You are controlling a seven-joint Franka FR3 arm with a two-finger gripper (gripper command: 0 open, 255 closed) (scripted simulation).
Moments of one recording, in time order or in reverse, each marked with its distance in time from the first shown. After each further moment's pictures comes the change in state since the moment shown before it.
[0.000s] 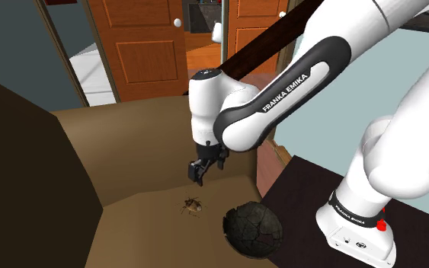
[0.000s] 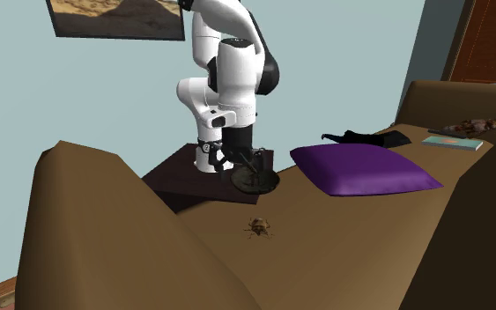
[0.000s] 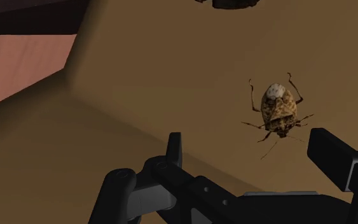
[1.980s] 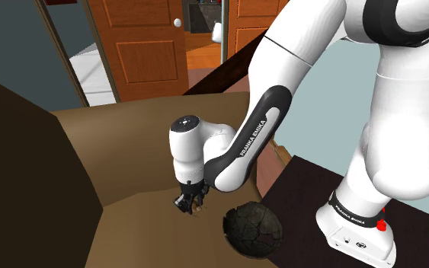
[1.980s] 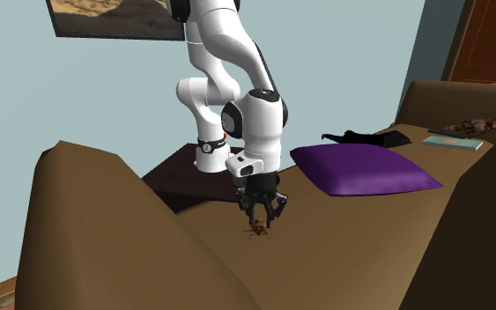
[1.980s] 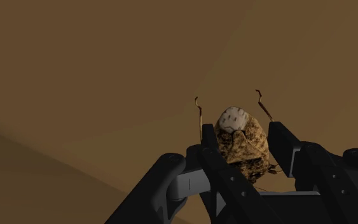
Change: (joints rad) arm 0.072 0.388 0.000 0.123 -0.277 0.236 0.291
